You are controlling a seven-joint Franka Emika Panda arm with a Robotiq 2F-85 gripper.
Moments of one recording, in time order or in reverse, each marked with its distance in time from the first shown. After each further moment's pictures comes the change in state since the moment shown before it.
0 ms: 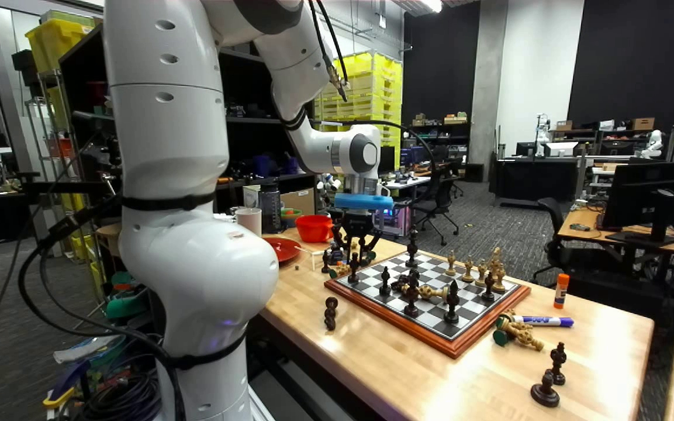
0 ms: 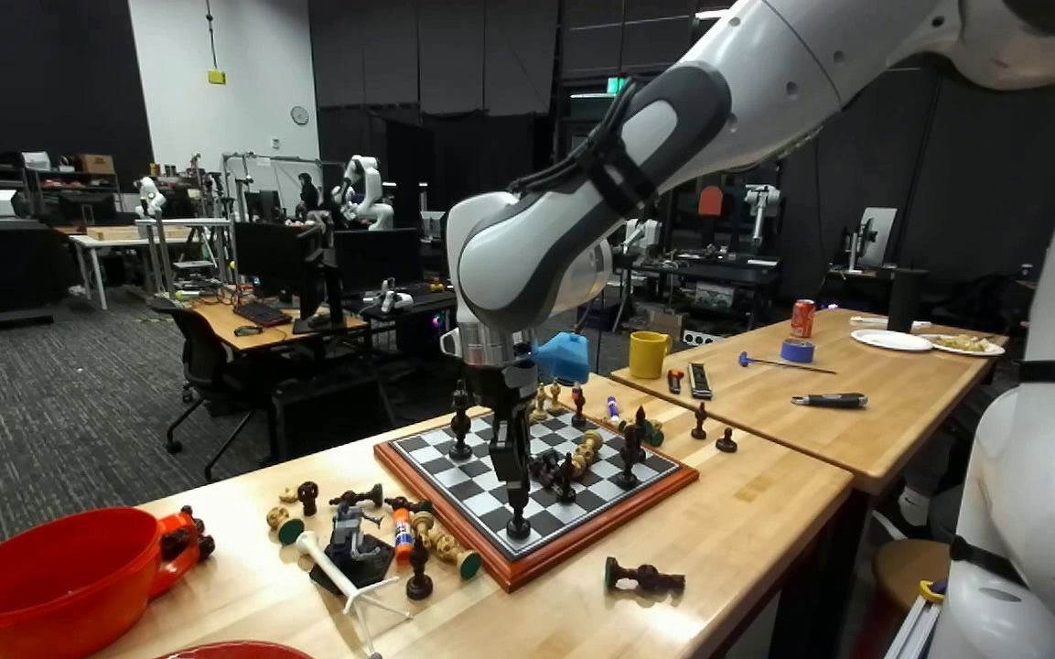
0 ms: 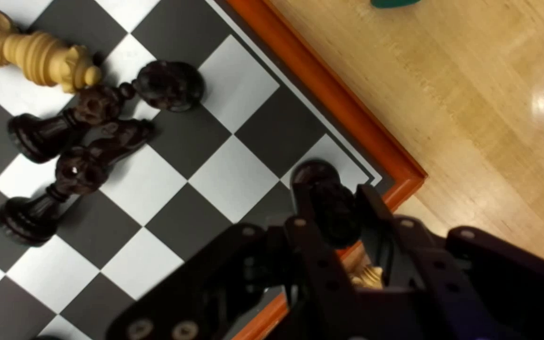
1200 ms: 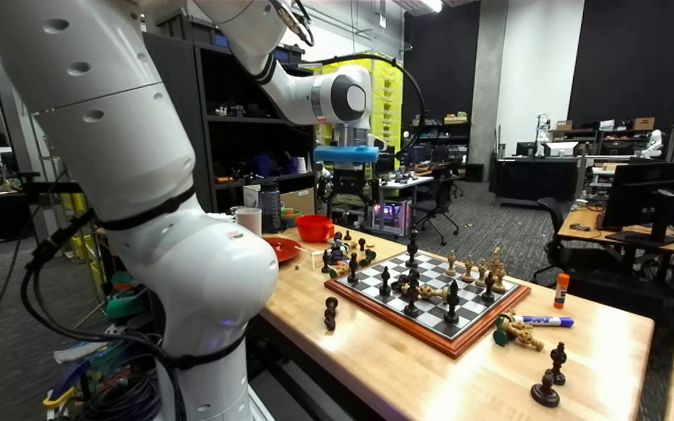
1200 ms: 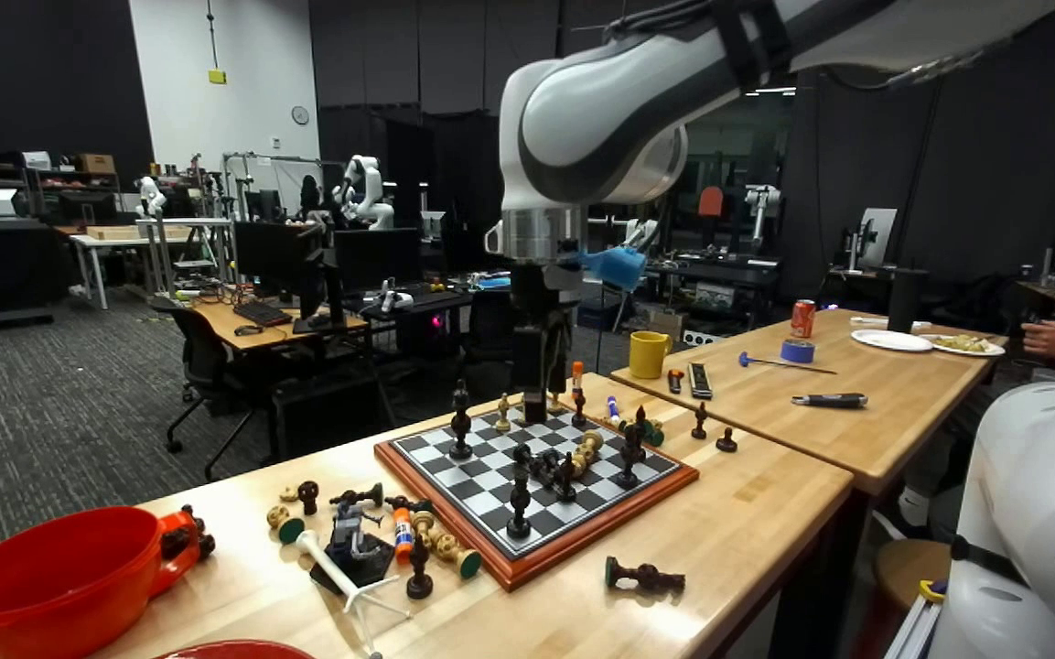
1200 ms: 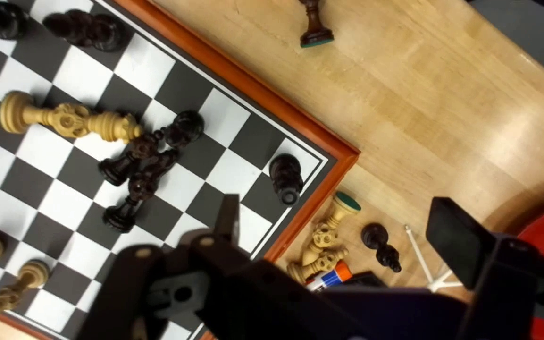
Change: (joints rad) arm -0.002 -0.341 -0.009 -0.053 0.059 -0.175 0.140
